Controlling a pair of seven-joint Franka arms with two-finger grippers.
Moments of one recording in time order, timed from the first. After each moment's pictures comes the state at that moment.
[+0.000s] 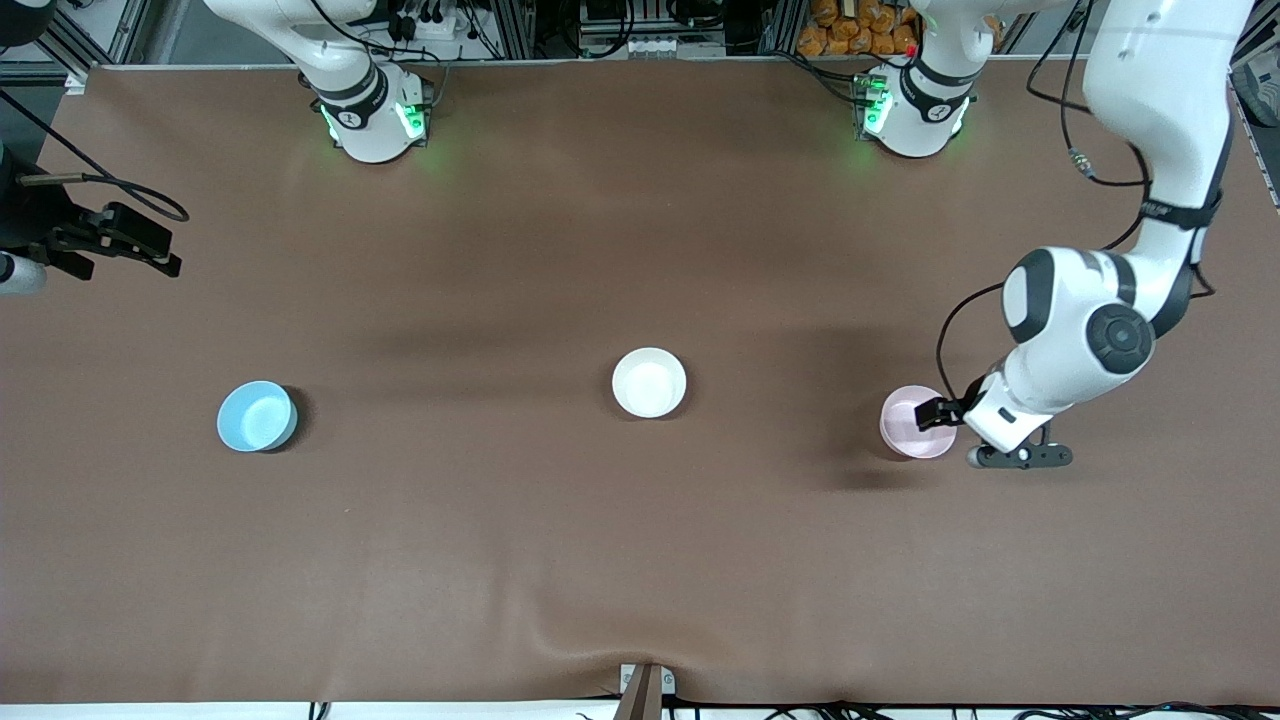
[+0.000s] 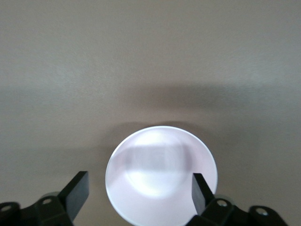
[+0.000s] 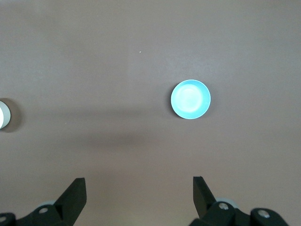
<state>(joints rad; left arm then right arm) 0.05 0.47 -0.16 -1.93 0.01 2.42 -0.11 0.01 -0.01 -0.01 -1.57 0.03 1.54 -0.02</state>
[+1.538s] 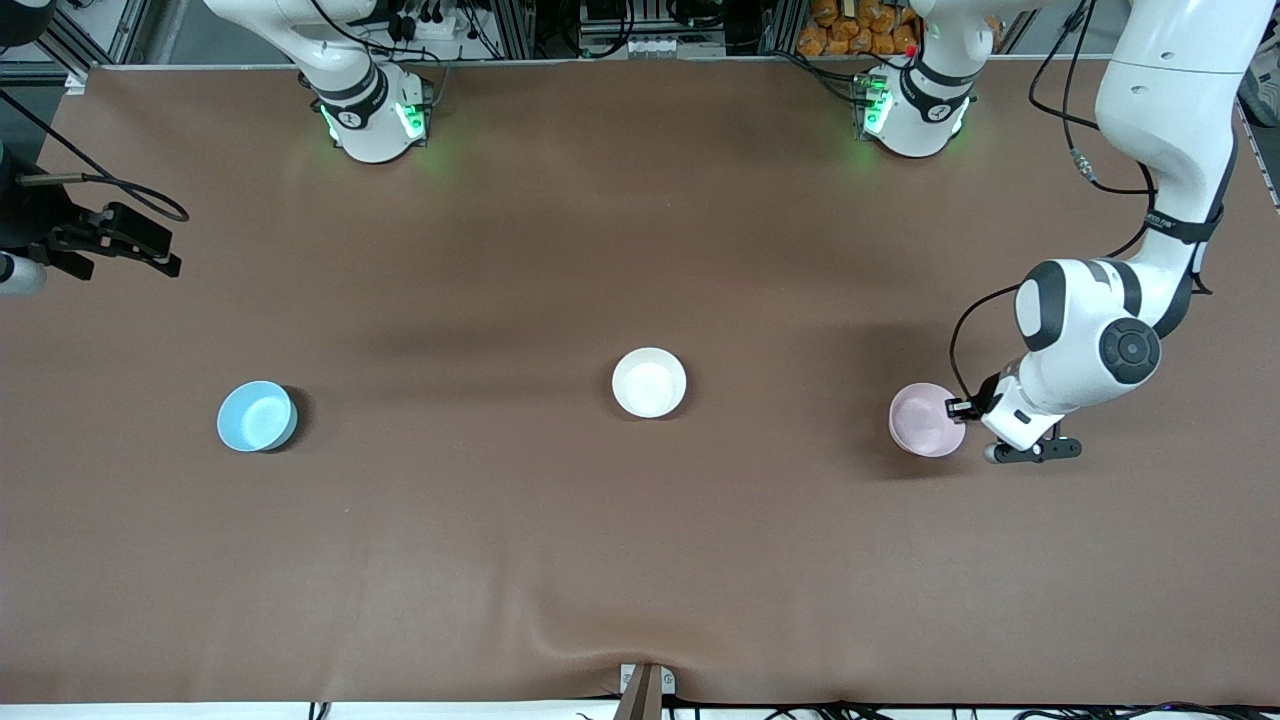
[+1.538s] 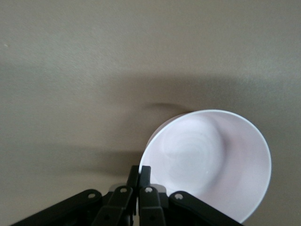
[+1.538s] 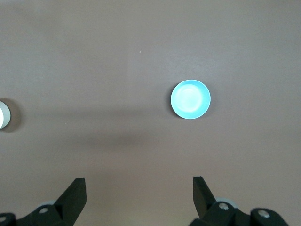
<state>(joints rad) 0.13 0.48 -0.16 -1.98 0.01 2.43 -0.11 0.01 -0.01 -0.01 -1.57 0.03 1.54 -0.02</state>
